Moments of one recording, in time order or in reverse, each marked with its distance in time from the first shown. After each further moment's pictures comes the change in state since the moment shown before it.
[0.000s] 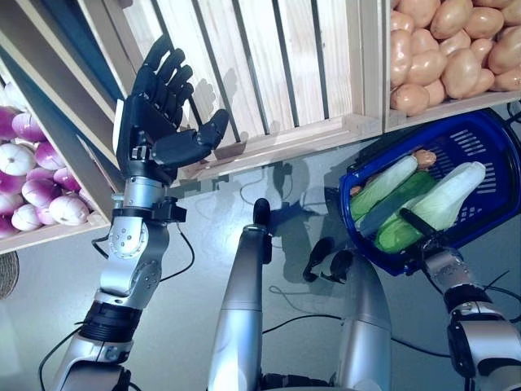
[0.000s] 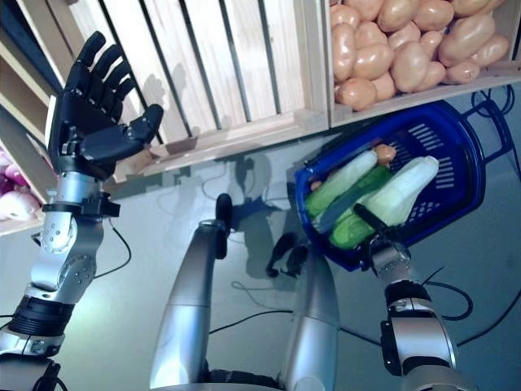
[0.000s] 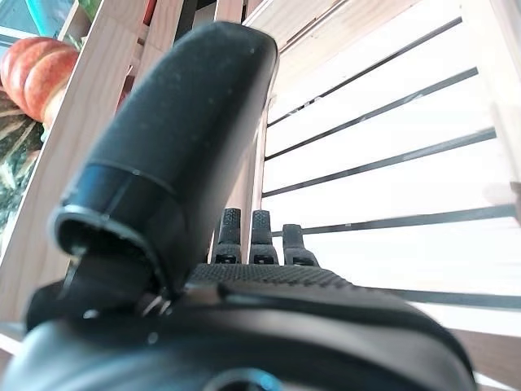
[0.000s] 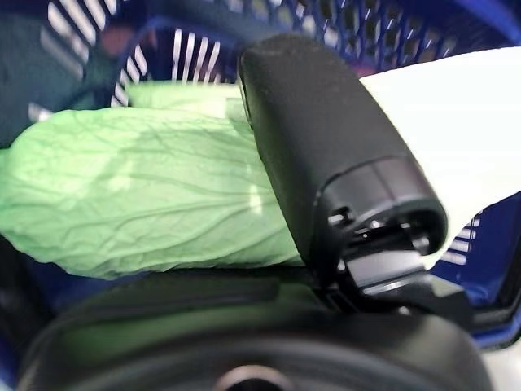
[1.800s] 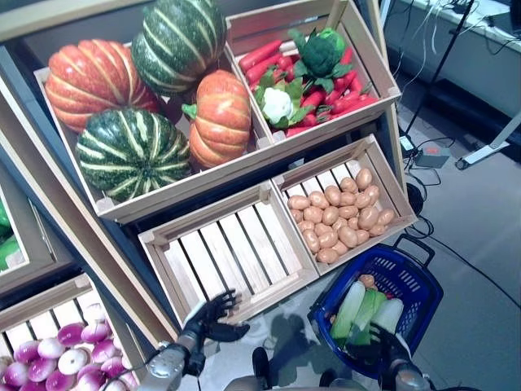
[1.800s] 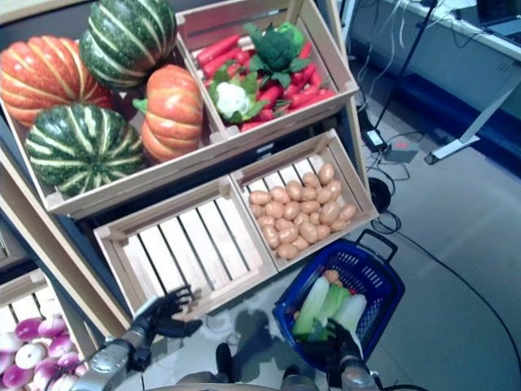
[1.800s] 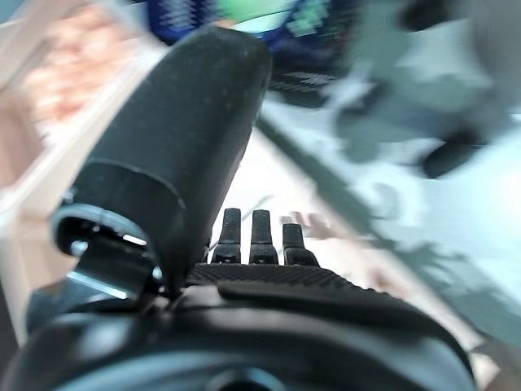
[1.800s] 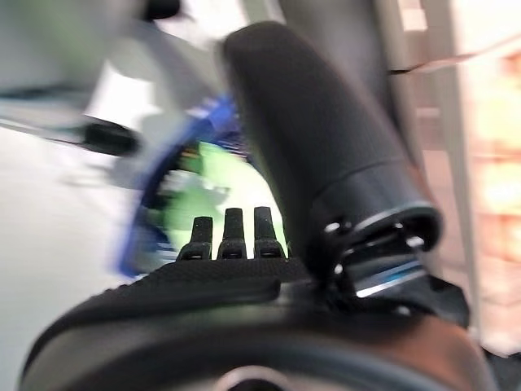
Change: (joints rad) left arm 0.397 -0.241 -0.284 0.943 0.504 0.039 -0.254; right arm 0.641 0.258 0.273 -0.024 -0.907 -0.174 0.151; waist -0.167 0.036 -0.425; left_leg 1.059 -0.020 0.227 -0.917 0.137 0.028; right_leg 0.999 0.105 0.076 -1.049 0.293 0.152
